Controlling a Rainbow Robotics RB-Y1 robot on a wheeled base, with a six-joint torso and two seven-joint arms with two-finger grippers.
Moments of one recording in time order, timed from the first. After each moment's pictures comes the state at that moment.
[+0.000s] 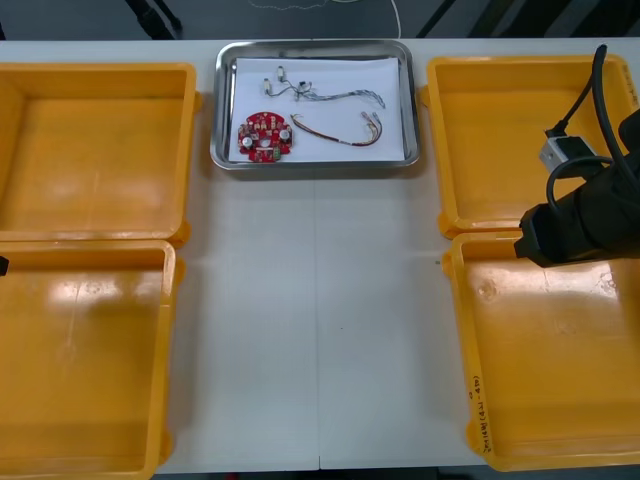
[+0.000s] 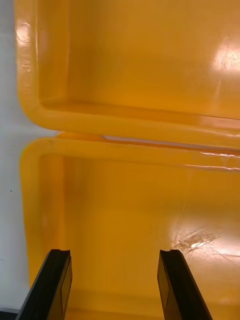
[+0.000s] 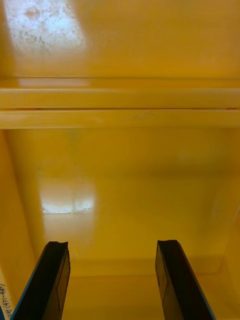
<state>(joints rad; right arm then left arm) -0.41 -0.73 0.04 -2.19 -0.81 1.92 1.11 -0.19 0.91 0.33 -2.04 0.98 1.91 -1.32</state>
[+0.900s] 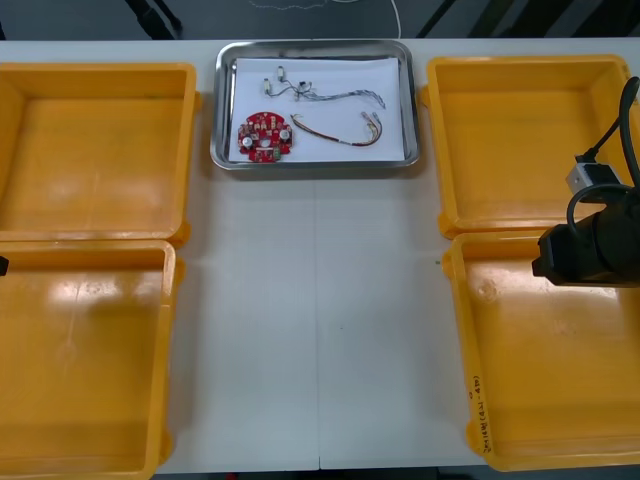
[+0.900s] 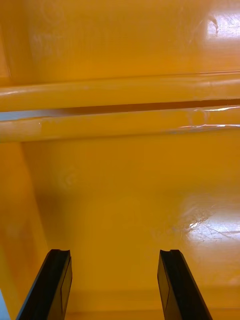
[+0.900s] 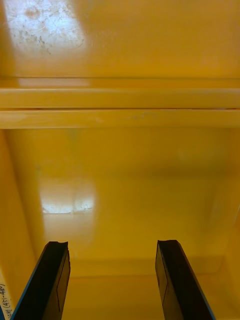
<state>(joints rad) -0.29 -0.66 -0.05 -2.19 -0.72 1.92 1.11 -0.19 0.91 0.33 -2.04 0.98 1.91 -1.32</state>
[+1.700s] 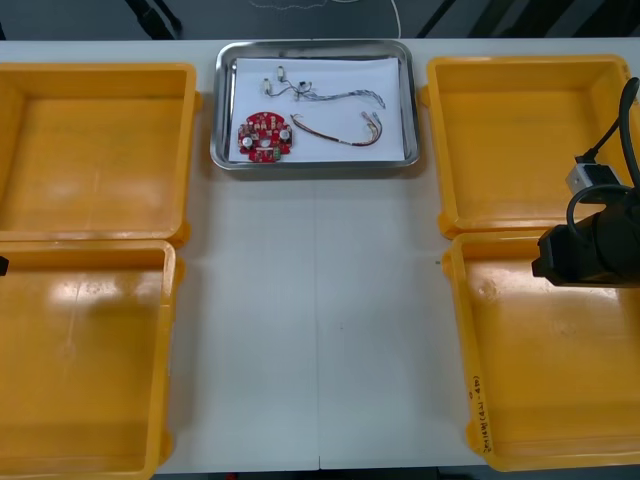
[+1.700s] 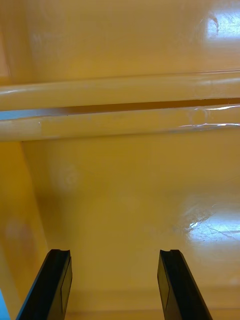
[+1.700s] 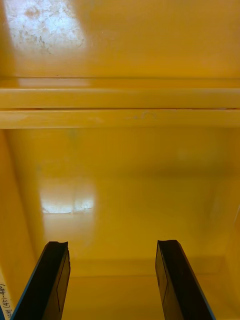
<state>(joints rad) -0.28 -0.66 -0.05 -2.19 -0.72 1.92 1.11 -0.19 0.91 0.33 -2.04 0.98 1.91 -1.32</state>
